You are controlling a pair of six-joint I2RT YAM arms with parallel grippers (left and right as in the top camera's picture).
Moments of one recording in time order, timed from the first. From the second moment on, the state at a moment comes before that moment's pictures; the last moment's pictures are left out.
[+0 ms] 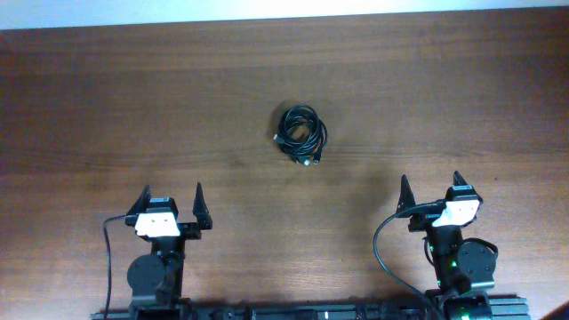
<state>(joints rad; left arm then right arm) 0.00 0.01 0.01 -0.08 -0.02 -0.02 0.04 0.01 0.01 -0.08 0.00 0.03</state>
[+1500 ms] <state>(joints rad) 0.00 1.33 1.42 -0.94 0.64 0.12 0.04 1.02 1.26 -1.00 -0.52 0.23</state>
